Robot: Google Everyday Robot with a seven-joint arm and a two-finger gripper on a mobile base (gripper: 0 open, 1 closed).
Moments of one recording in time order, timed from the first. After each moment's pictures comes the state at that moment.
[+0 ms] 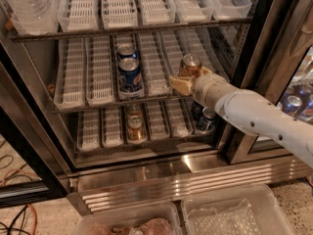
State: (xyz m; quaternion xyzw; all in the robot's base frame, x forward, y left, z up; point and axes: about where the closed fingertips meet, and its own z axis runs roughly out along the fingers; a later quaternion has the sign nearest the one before) arm 0.696 -0.100 0.823 -0.21 0.74 0.13 0.62
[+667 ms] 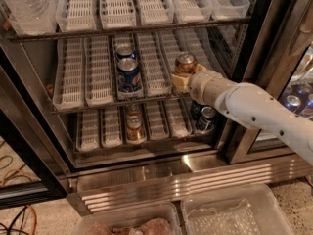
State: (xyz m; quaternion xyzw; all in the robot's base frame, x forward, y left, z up) arm 0.691 -0.080 0.836 -0.25 0.73 0.15 0.62
